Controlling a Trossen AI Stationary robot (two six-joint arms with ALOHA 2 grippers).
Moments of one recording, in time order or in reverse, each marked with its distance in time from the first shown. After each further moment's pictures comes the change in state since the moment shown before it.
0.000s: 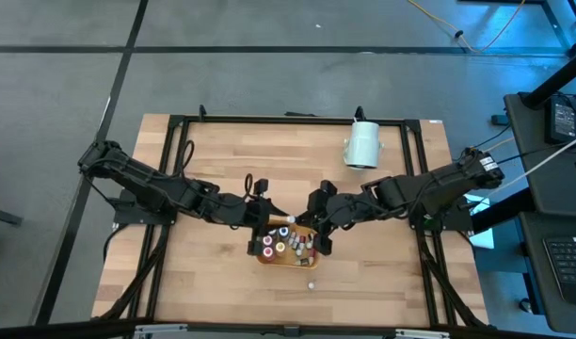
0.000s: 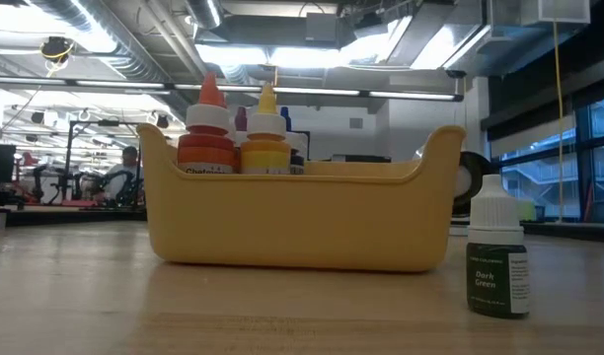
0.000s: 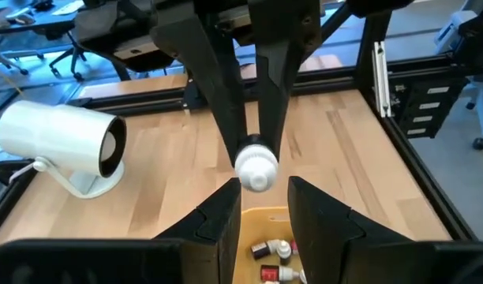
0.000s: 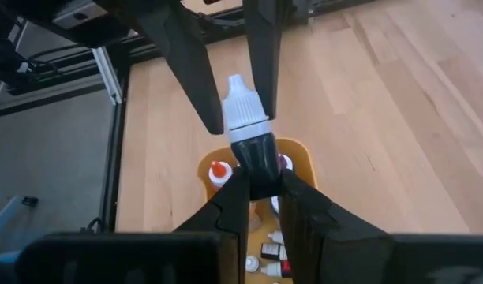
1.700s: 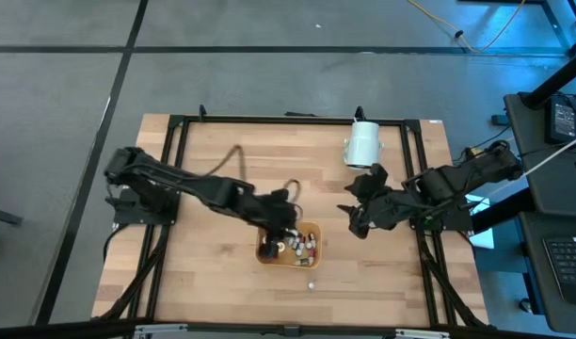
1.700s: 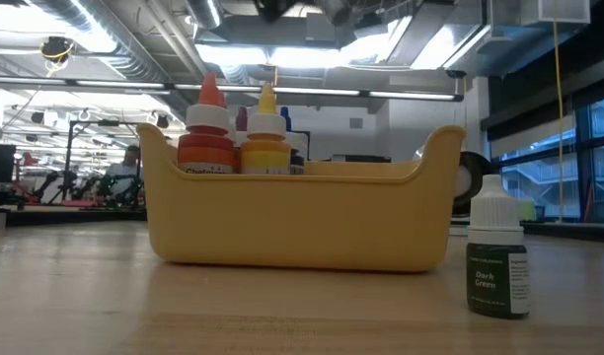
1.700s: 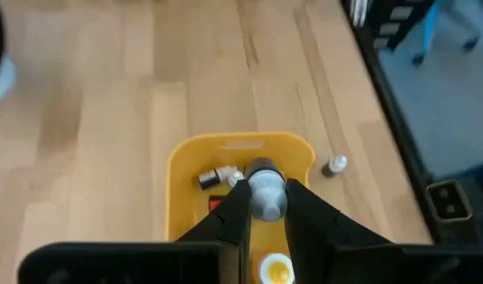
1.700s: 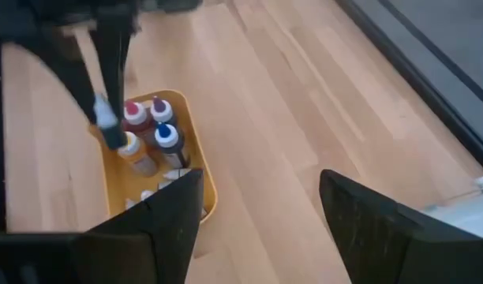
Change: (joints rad) left arm 0.100 0.254 0.274 -0.368 0.306 -0.109; right arm 0.104 -0.237 -0.044 -0.448 0.327 0.193
